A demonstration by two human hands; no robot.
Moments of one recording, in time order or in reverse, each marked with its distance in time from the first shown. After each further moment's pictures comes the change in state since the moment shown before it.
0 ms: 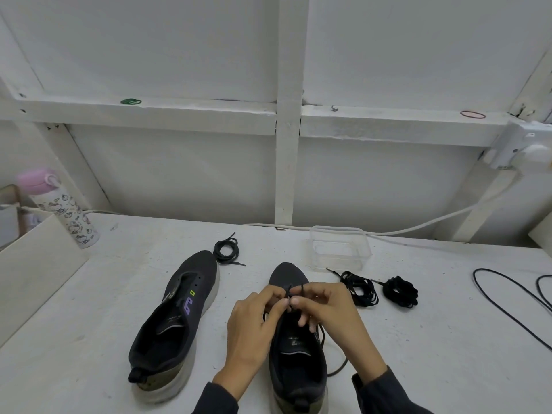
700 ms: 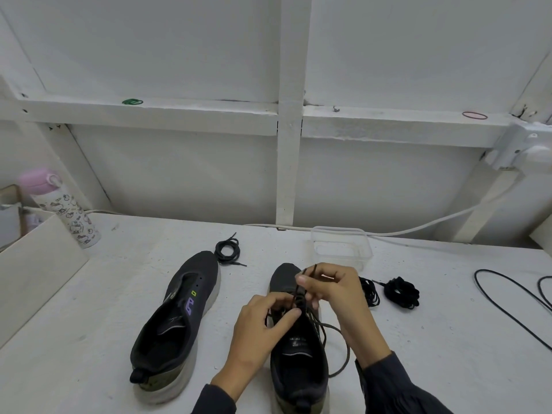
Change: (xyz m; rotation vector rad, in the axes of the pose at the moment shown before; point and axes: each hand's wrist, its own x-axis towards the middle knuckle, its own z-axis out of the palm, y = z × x) left_hand 0.000 -0.002 0.003 -0.184 -0.112 -0.067; right_hand 0.010 -0.022 -0.004 0.197 0.087 -0.054
